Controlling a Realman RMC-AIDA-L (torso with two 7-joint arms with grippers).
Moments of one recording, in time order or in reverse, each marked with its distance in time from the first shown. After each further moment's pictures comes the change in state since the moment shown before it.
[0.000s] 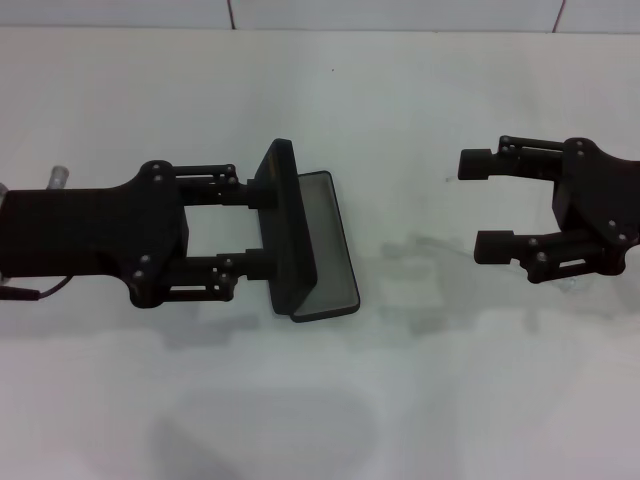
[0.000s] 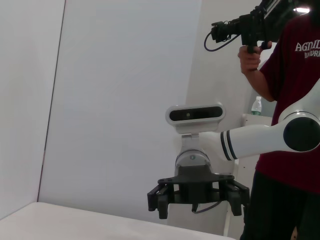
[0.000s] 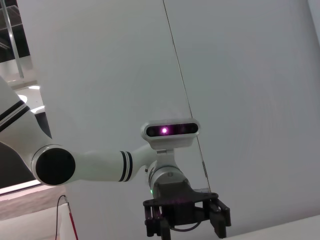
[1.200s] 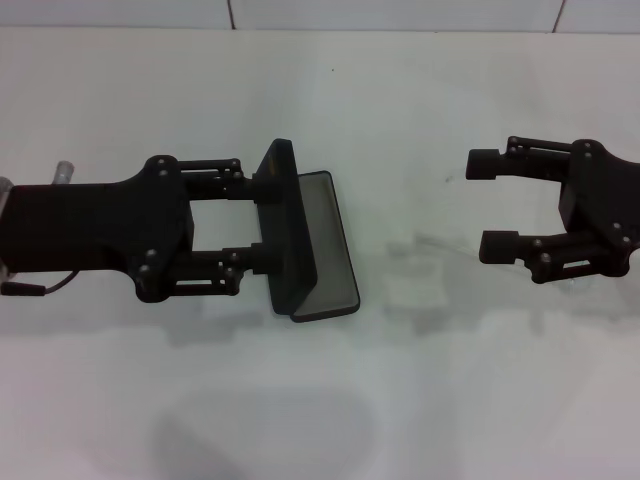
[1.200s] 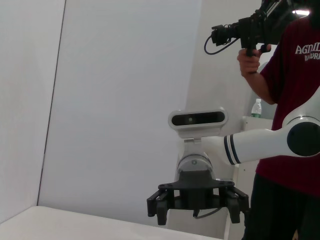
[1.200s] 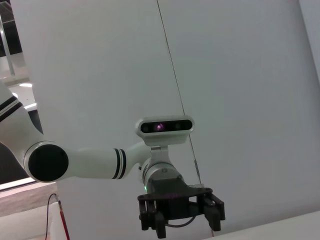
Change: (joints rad) left arm -0.008 -0.007 -0.006 0.000 0.000 -0.003 -0.002; right arm -0.026 0.002 0.003 -0.028 0.000 0.012 -0.003
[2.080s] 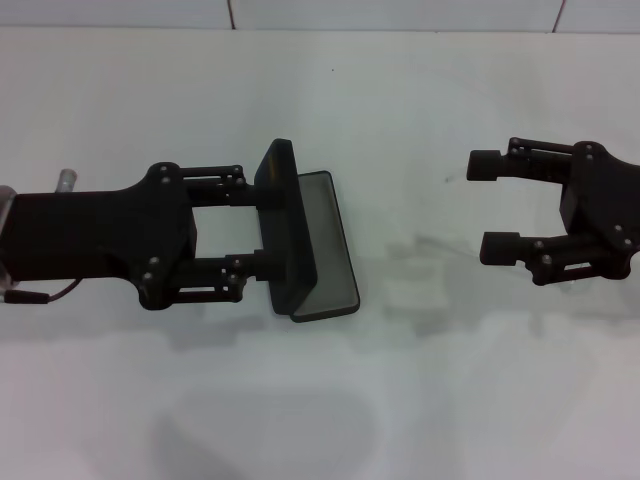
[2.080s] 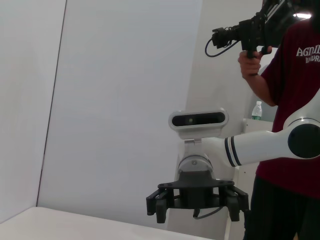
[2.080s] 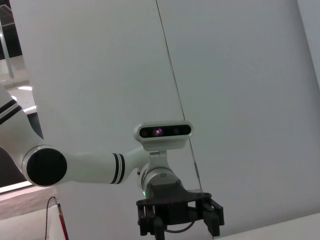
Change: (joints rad) left arm 0.012 -0.010 0.001 0.000 0.000 0.000 0.008; right arm -0.012 0.005 0.000 -0.010 0.006 -0.001 0.003
